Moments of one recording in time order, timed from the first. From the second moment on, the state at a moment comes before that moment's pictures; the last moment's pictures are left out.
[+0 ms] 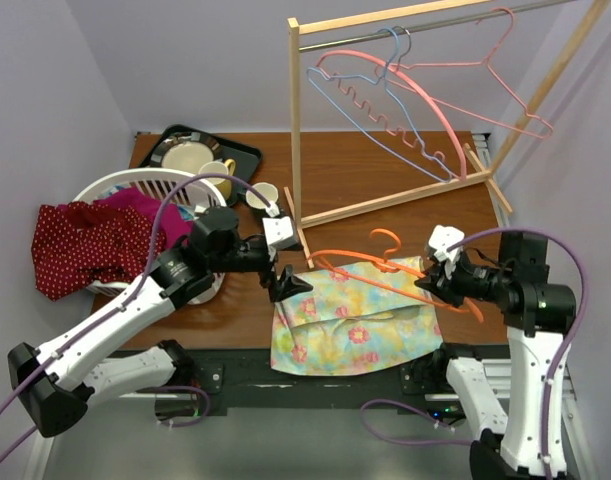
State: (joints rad) left arm -0.76 0.99 0.93 -0.29 0.57 0.12; right arm -0.11 0.73 1.18 -1.37 -0.83 -0.89
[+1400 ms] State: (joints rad) left arm -0.86 1.27 1.06 -0.33 0.60 0.28; right arm -0.01 0.95 1.10 -1.37 -1.07 -1.24
